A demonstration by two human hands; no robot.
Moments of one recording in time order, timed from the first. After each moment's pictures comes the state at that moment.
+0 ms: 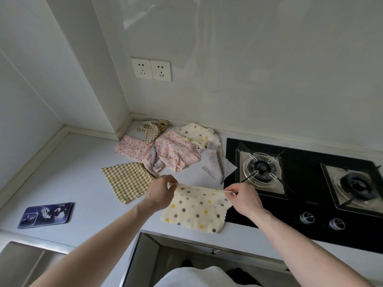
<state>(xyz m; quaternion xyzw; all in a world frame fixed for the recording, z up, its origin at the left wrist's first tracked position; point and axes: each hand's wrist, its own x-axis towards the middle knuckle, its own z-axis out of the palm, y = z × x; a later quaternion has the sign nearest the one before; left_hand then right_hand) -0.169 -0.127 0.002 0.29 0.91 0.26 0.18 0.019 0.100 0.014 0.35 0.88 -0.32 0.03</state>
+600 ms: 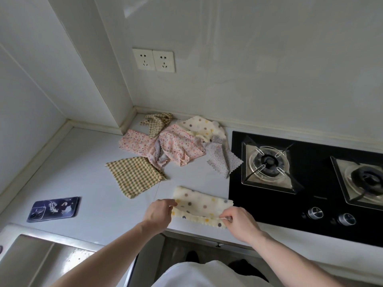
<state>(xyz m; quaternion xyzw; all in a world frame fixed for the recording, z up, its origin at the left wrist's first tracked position) -0.134 -0.178 -0.064 0.29 0.91 0.13 0.25 0.057 0.054 -0.056 0.28 0.90 -0.30 0.15</state>
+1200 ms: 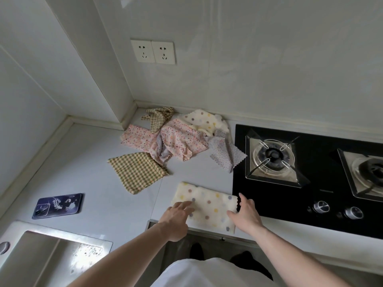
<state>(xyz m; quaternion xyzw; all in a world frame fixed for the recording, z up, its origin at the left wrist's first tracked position) -0.099 -0.164 -0.070 0.43 0.84 0.02 0.32 0.047 0.053 -0.066 0.46 0.80 -0.36 0.15</state>
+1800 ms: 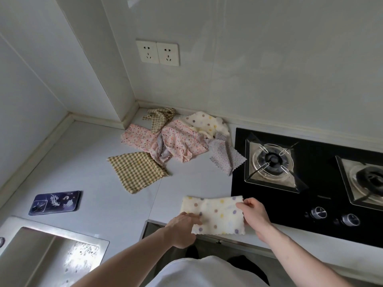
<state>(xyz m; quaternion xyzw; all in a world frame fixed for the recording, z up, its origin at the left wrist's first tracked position) -0.078 -0.153 -0.067 0.43 0.81 0.07 0.40 0.057 0.072 -0.048 0.51 0.66 -0.55 0.02</state>
